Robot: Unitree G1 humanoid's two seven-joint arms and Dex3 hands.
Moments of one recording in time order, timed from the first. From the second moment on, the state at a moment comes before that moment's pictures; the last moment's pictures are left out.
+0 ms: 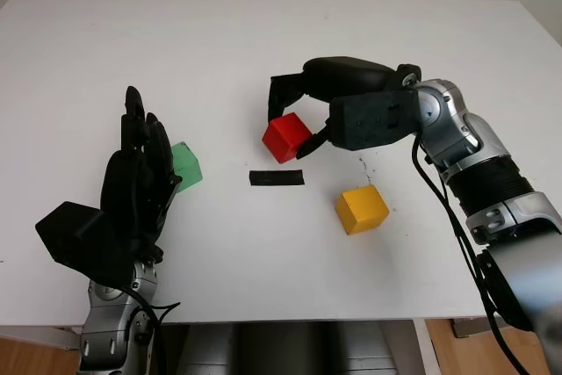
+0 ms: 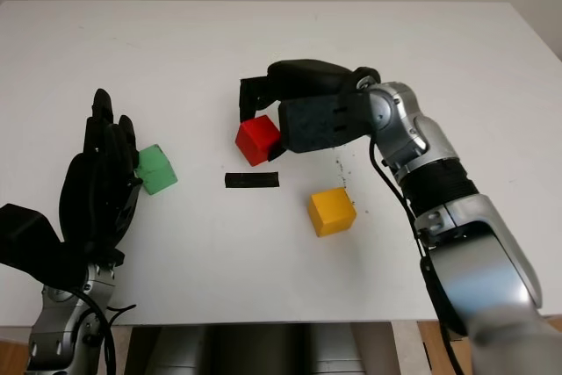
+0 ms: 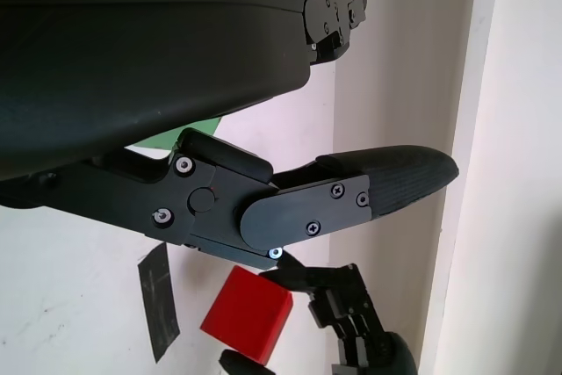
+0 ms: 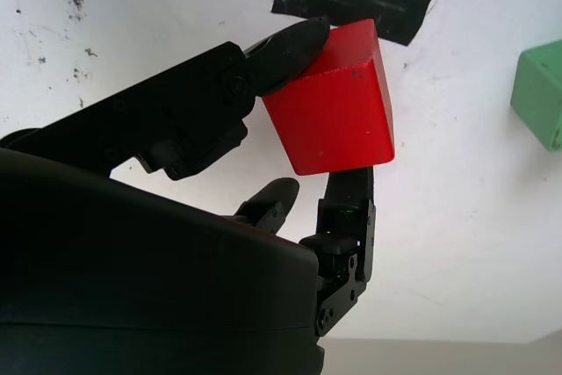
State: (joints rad) left arm -0.05 0.08 0.16 -0.23 -0.17 0.06 -0.03; right arm -1.01 -0.46 0.37 0.67 -0.47 -0.36 0.54
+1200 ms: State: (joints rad) left arm -0.05 0.06 0.14 -0.24 -0.15 0.05 -0.02; right arm -0.89 -0.46 0.39 0.50 -0.54 -0.17 0.54
